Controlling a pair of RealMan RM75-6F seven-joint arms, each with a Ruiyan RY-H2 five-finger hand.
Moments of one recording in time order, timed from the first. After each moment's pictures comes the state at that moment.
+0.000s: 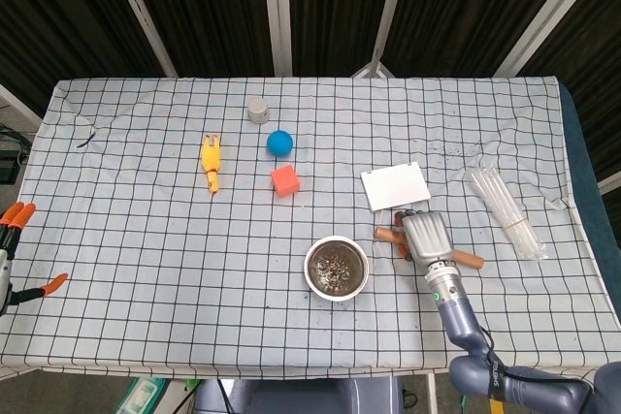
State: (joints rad) left arm -0.08 -1.10 -0.09 -1.65 1.39 1.44 -0.10; right arm 0.56 -1.62 0.18 -1.40 -1.08 1.10 -0.58
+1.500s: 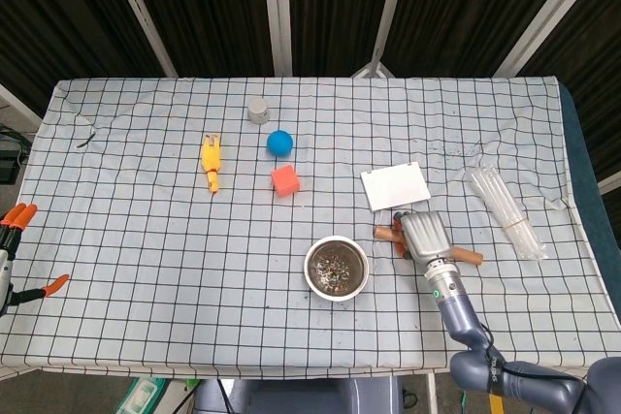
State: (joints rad) left arm -0.08 -1.09 -0.09 -1.66 1.38 1.43 -0.13; right arm 0.58 -1.63 0.16 -1.34 -1.11 1.07 -0.51
